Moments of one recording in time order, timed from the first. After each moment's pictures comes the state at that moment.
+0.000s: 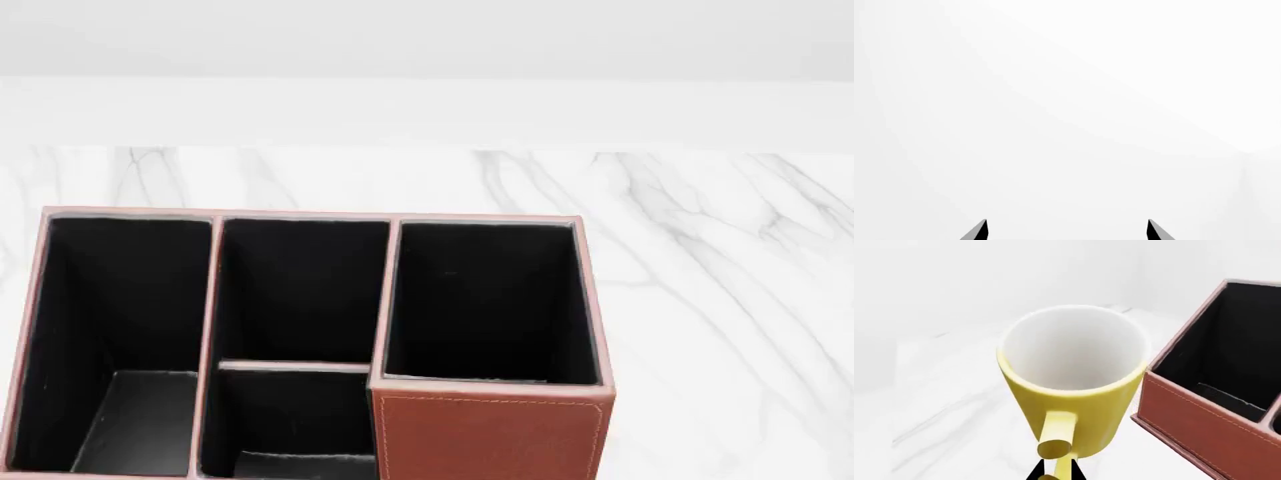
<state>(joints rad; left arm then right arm) 0.79 -0.01 -0.74 1.05 -0.05 0.43 -1.04 0.69 0.24 -1.91 -0.43 0.66 0.01 0.94</state>
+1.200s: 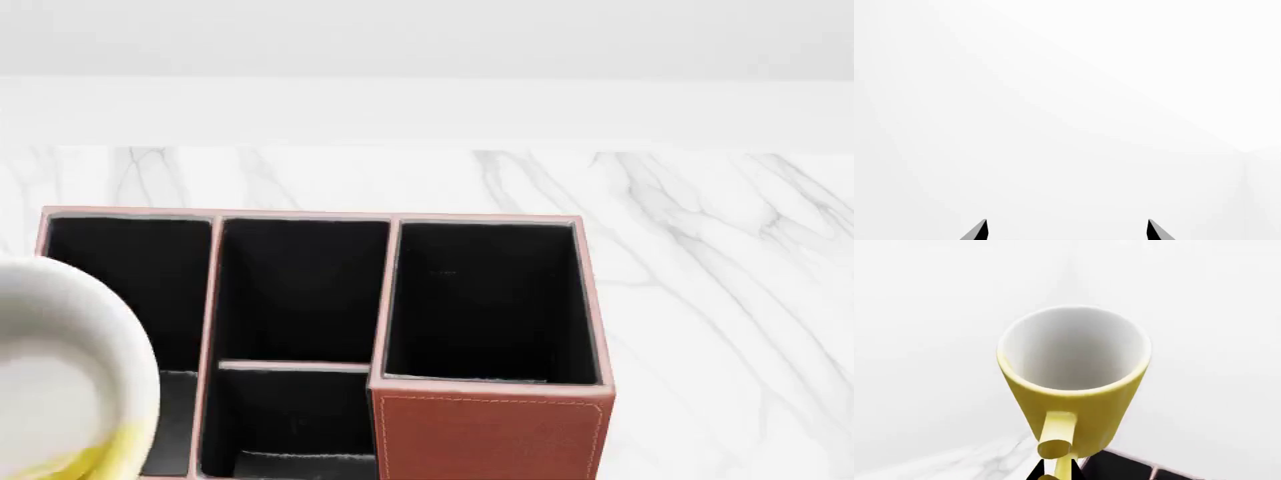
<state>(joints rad) 0.79 -0.01 -0.74 1.05 -0.05 0.44 -1.04 1.09 0.49 -1.84 -1.05 0.58 0.11 1.38</state>
